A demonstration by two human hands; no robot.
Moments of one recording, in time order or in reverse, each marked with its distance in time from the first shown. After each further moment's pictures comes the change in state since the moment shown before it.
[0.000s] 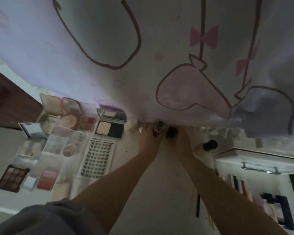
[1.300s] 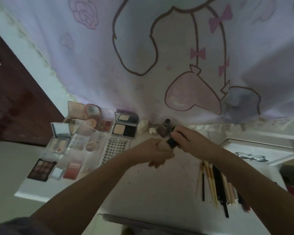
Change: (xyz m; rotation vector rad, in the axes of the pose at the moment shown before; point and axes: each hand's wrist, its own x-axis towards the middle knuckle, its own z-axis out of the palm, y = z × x) left_hand -0.086 0.039 -0.122 -0.090 -0.842 0.071; right_hand -0.128 -0.071 -0.087 -0.092 -0.314 -0.559
